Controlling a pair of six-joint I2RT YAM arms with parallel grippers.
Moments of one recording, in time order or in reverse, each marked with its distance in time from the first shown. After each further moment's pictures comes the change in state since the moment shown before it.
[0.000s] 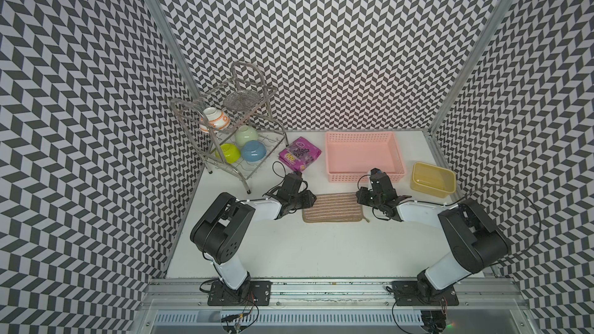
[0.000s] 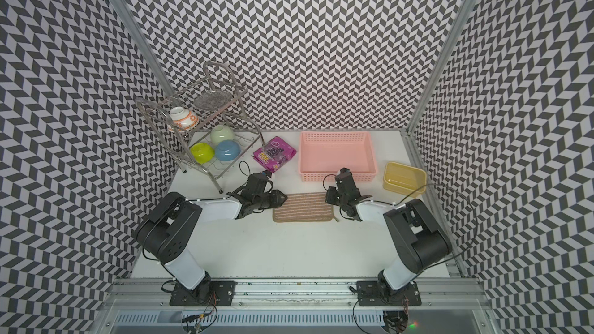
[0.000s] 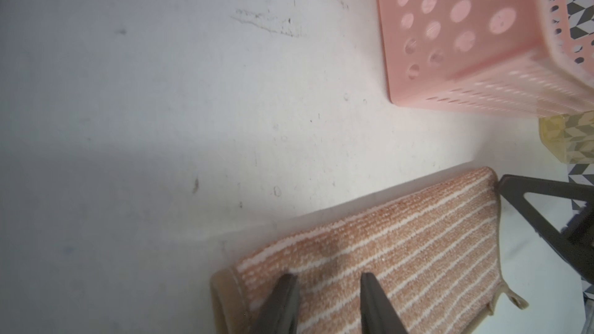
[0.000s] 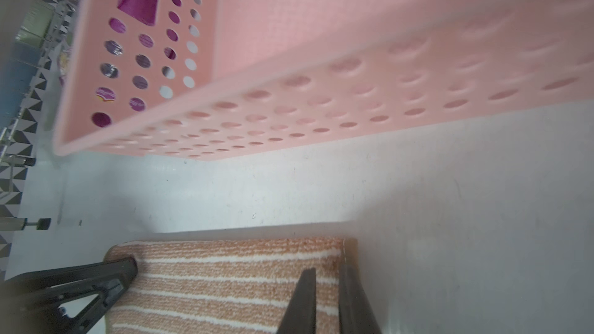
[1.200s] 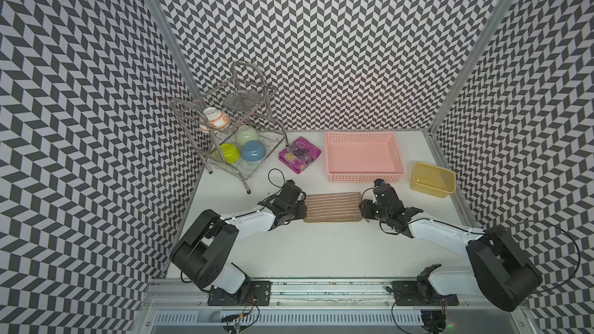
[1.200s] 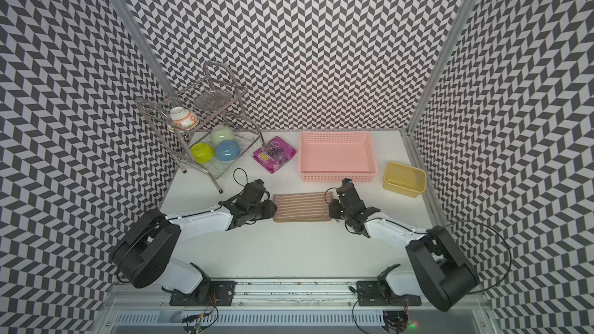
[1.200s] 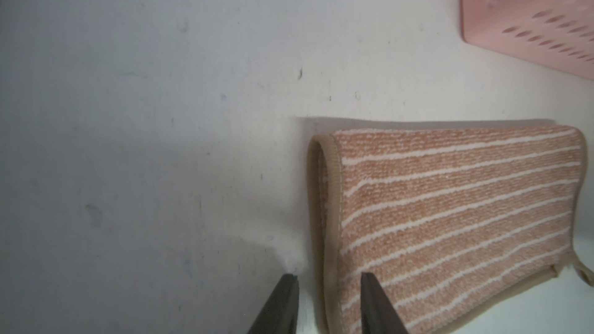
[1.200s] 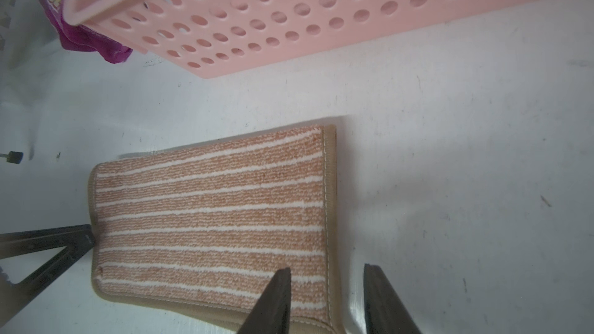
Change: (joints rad) left arm -0.076 -0.171 -0.119 -0.206 -0.216 -0.038; right arm 0.089 -0.232 -0.137 -0.174 0.072 -0.026
